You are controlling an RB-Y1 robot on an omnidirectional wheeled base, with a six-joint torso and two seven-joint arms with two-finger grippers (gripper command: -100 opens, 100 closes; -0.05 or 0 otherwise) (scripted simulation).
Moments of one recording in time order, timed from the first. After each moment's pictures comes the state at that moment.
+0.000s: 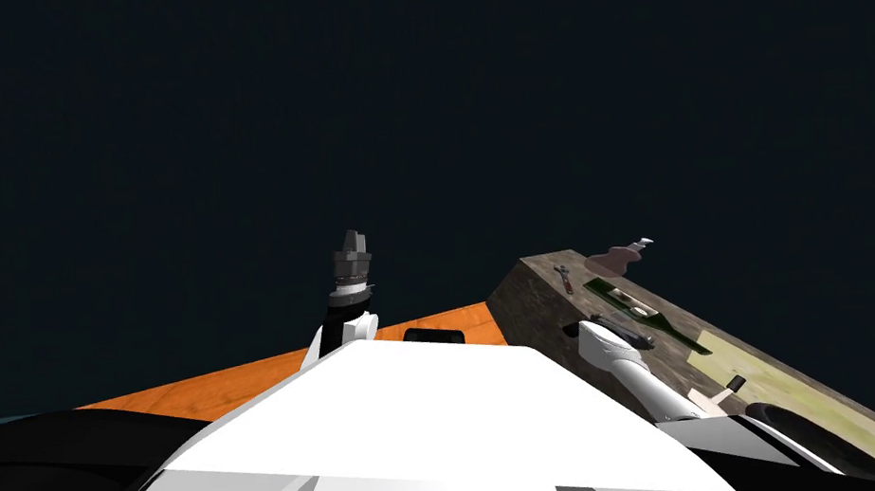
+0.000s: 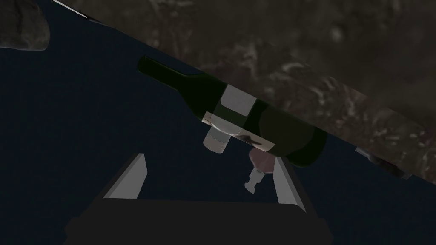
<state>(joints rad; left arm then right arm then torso) 0.53 -0.02 -0.06 -2.30 -0.06 -0.52 -0.09 0.08 -0.87 0.18 -0.84 0.80 0.79 -0.23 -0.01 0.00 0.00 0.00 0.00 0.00</state>
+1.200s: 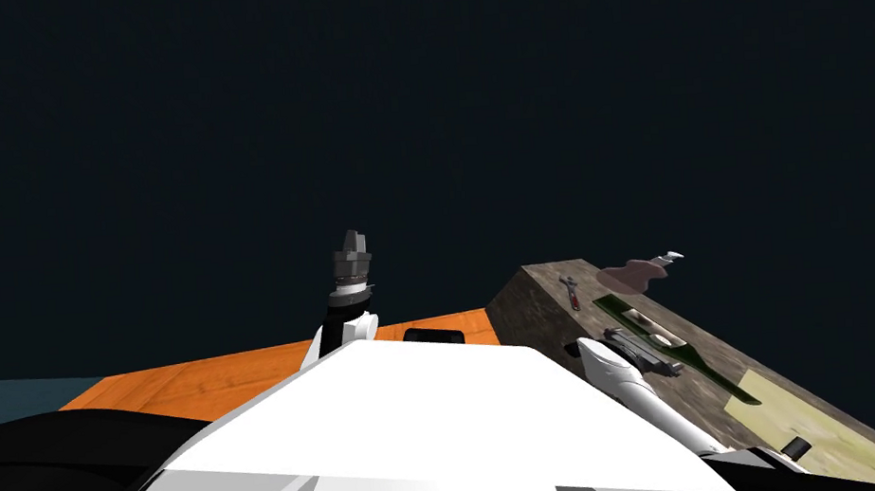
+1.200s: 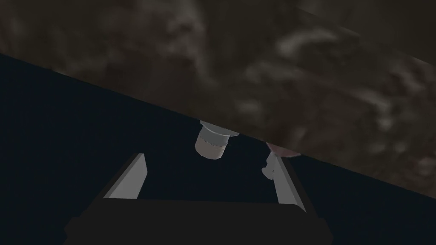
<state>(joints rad) 0.53 -0.02 -0.06 -2.30 -0.06 -0.52 -0.09 0.19 -0.83 0.20 -0.88 0.94 0.97 -0.53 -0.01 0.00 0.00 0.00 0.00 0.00</state>
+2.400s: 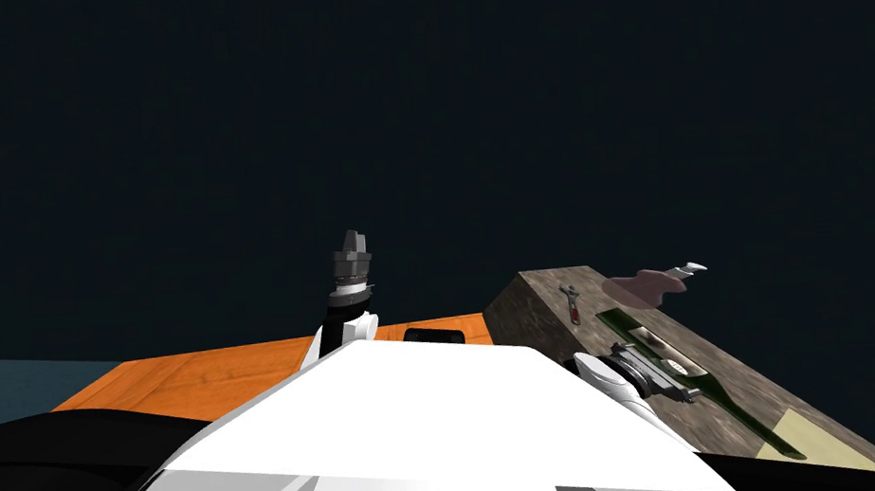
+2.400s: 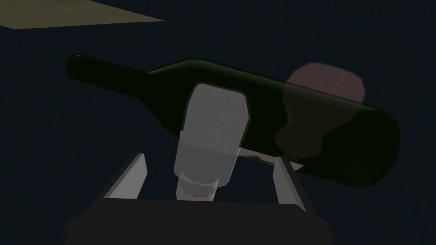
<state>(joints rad) 0.53 -0.02 -0.06 -2.30 -0.06 -0.52 -0.09 0.27 -0.77 0.22 -0.88 1.04 1.10 -0.74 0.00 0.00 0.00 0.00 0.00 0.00</state>
